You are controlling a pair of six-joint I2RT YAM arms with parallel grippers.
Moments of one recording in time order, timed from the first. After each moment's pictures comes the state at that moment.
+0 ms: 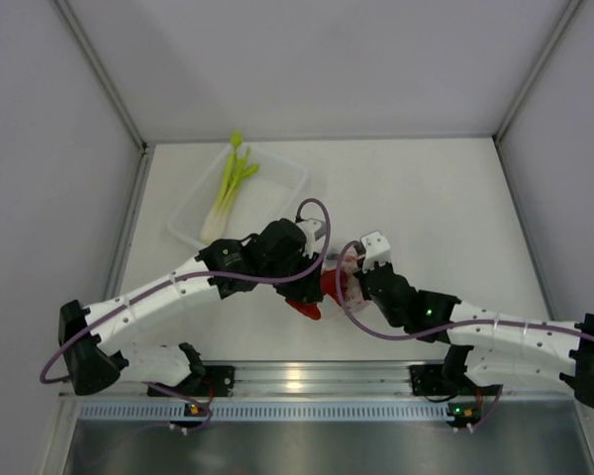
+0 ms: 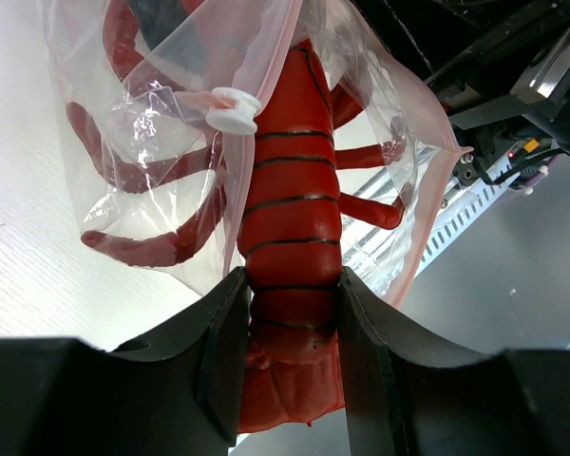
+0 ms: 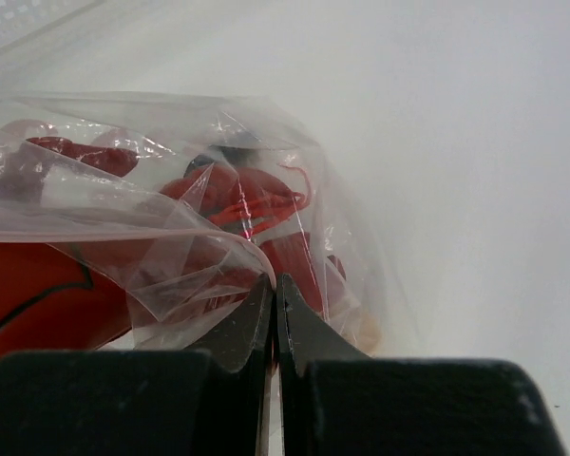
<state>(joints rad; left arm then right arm) -1.00 1.26 1.17 -0.75 0.12 -0.56 1.09 0.98 0.53 -0.07 0.69 0.23</state>
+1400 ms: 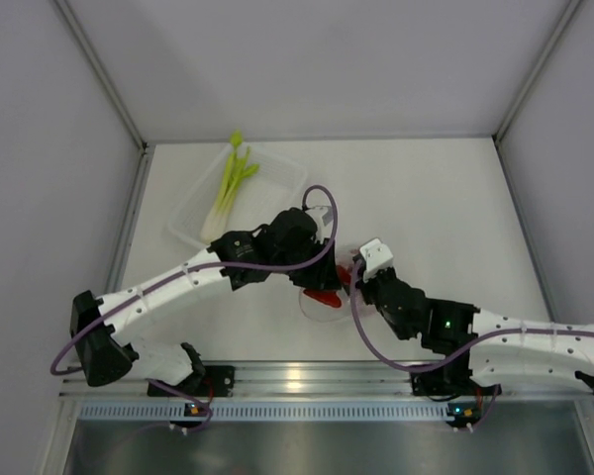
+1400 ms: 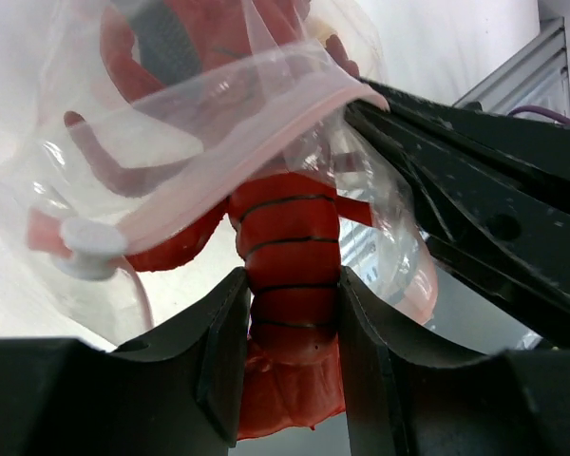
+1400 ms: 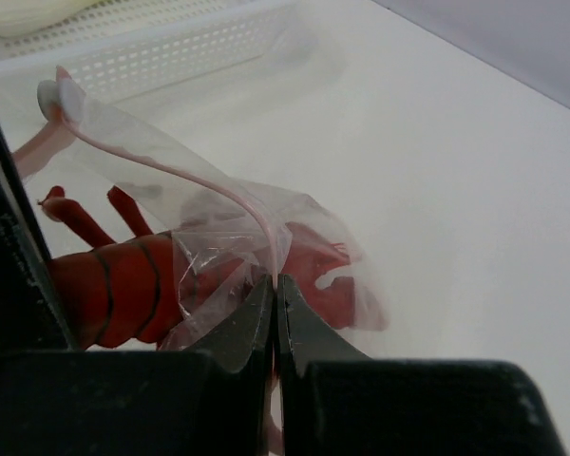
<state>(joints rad) -1.00 1.33 1.25 -0.67 0.12 -0.70 1.28 0.84 0.60 -0.08 0.80 0.05</state>
